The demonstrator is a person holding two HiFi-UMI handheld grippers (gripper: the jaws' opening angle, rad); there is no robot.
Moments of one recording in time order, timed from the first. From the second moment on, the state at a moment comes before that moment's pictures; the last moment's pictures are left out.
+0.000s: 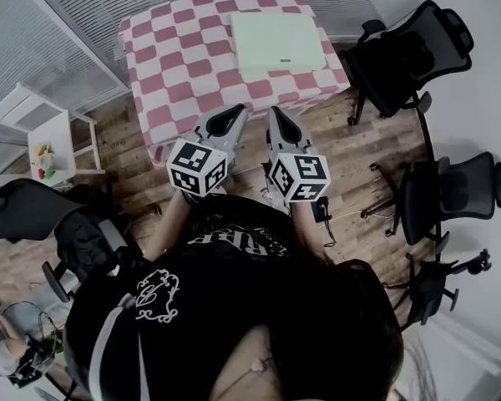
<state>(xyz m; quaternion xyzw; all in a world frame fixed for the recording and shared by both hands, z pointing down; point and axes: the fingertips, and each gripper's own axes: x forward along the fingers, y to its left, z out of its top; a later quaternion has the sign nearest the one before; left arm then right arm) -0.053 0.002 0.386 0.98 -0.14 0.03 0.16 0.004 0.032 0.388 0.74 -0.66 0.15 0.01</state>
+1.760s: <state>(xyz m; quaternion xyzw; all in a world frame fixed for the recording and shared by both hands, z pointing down) 0.048 -0.159 0.578 0.86 -0.36 0.20 0.29 0.144 -0.155 0.565 0.38 -0.85 0.07 0.36</state>
